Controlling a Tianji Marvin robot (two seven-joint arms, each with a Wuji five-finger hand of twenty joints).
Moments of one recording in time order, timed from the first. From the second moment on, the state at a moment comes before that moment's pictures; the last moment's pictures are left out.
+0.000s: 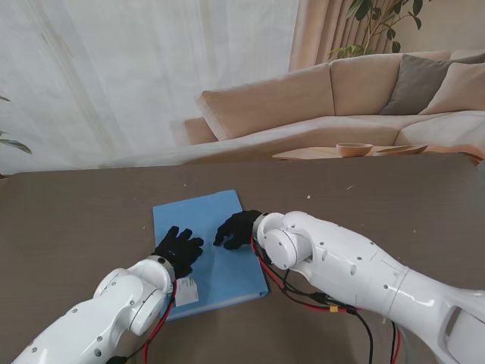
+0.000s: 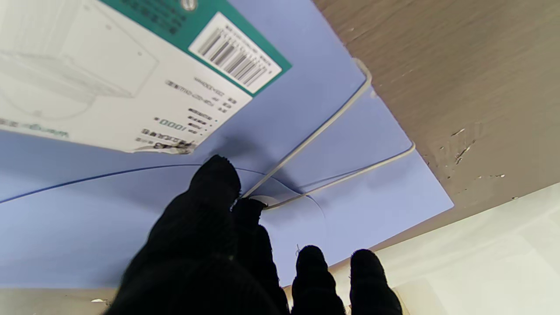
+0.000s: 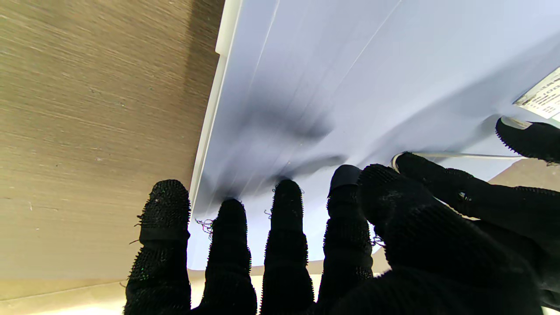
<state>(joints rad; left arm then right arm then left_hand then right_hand) 1.48 -1.00 -0.92 -1.74 1.32 0.20 -0.50 -0.86 -1.14 0.36 -1.30 -0.56 0.20 0.30 1.14 -0.16 0.21 -0.04 0.44 0.20 0.12 0.36 0.19 -0.06 0.17 0.52 0.05 0.02 0.07 0.44 -0.07 0.08 0.16 0.58 0.56 -0.27 0.64 0.10 0.53 -0.28 0.48 0.24 0.50 -0.10 0.43 0.28 0.33 0.02 0.34 0.34 0.21 0.19 1.18 0.80</state>
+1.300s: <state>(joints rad) 1.23 -1.00 -0.66 -1.59 1.23 0.44 -0.49 -0.88 -1.13 0.37 -1.31 -0.57 0.21 0.31 1.23 -0.09 0.28 -0.04 0.40 0.20 0.44 0.47 0.18 -0.07 0.15 0.52 0.05 0.02 0.07 0.44 -0.07 0.08 0.16 0.58 0.56 -0.27 0.64 0.10 0.53 -0.29 0.48 0.23 0.50 -0.10 0.42 0.28 0.34 0.02 0.34 0.34 0.22 0.20 1.19 0.80</state>
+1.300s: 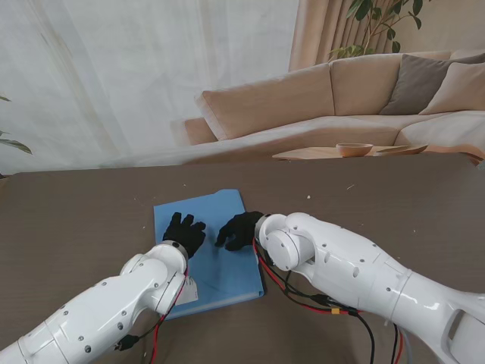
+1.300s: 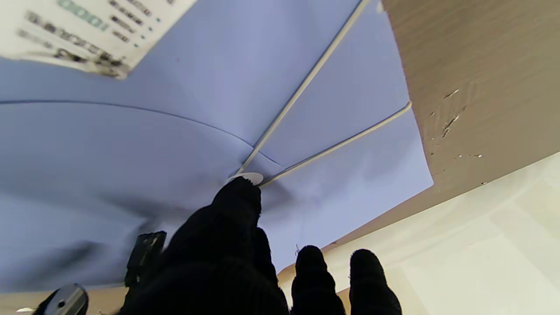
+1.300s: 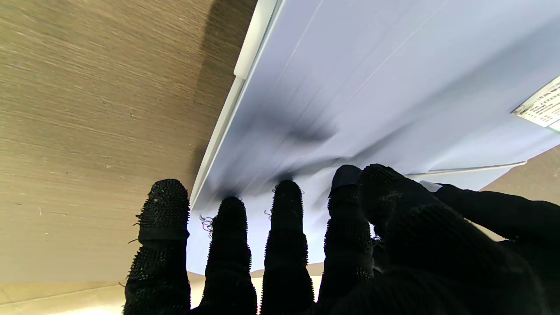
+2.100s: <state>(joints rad) 1.45 -1.02 -0.99 -1.67 1.29 0.30 -0.44 -0.95 -1.11 0.47 -1.36 -0.60 0.22 0.31 1.16 -0.06 0.07 -0.04 0.37 -0.04 0.32 0.47 0.16 -0.07 0.11 0.53 0.05 0.02 0.07 0.44 -0.07 0.08 0.16 0.59 0.53 -0.27 0.60 0.10 0.50 -0.28 0.48 0.25 0.52 -0.08 0.43 0.30 0.39 0.02 0.37 0.37 0.21 0.21 1.19 0.80</state>
